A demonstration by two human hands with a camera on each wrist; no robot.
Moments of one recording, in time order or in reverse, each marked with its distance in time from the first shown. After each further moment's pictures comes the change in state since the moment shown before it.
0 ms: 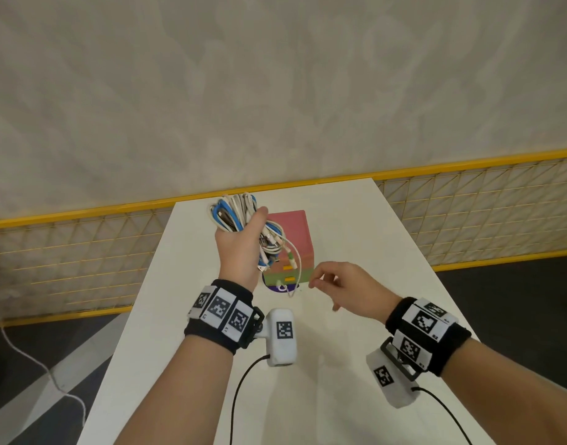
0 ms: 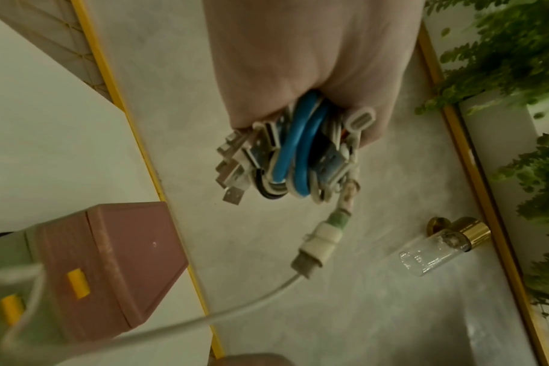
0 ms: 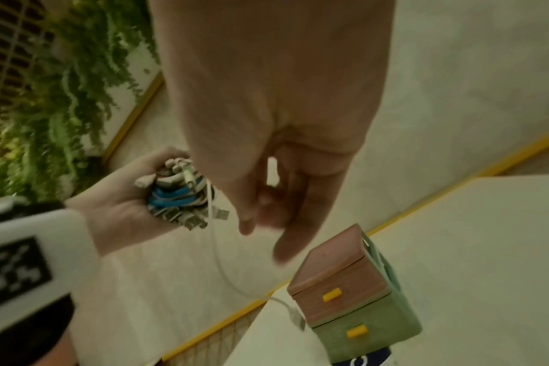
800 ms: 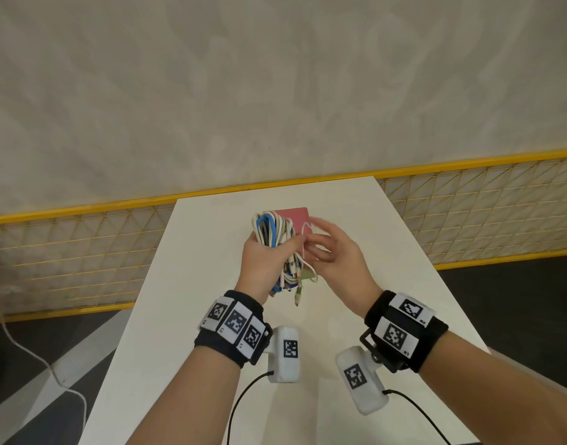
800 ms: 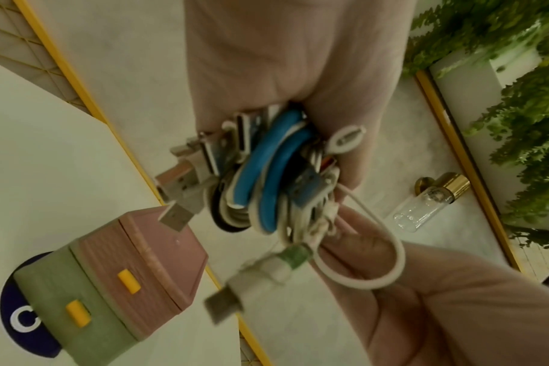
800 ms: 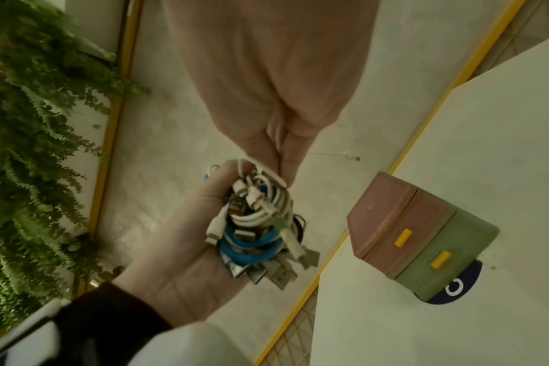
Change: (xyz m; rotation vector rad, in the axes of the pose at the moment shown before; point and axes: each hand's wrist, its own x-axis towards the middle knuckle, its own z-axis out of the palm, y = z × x) left_hand -0.010 -0.031 -0.010 0.393 -0.197 0.026; right_hand 0.011 -0.035 0.023 0.734 0.297 -0.070
